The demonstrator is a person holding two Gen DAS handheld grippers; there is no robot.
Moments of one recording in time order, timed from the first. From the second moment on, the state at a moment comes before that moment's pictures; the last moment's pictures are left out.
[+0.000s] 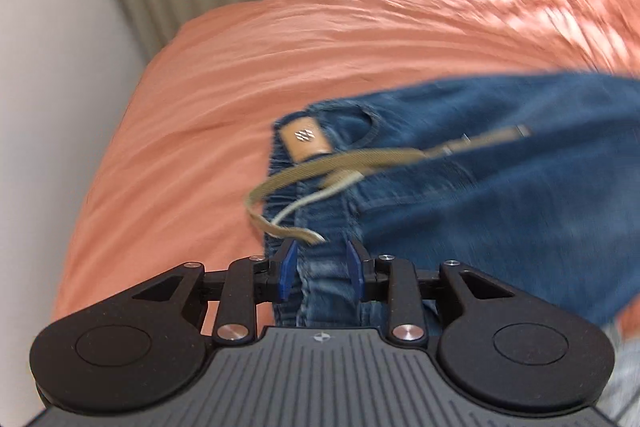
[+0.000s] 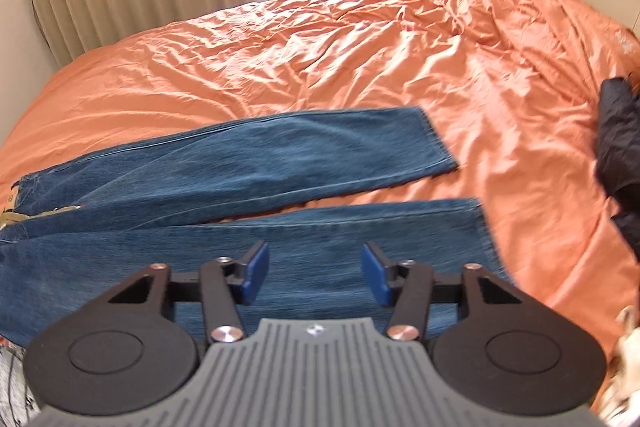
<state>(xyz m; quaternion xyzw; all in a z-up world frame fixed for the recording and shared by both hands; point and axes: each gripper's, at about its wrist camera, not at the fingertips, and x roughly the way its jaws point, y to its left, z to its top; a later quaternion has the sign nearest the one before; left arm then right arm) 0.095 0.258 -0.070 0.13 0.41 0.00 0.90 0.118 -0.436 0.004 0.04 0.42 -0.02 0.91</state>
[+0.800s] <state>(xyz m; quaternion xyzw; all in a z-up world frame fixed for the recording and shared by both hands) 0.038 0.152 -0.210 0.49 0.47 -0.10 0.73 0.033 -0.556 -0.009 0.00 0.43 -0.04 0.90</state>
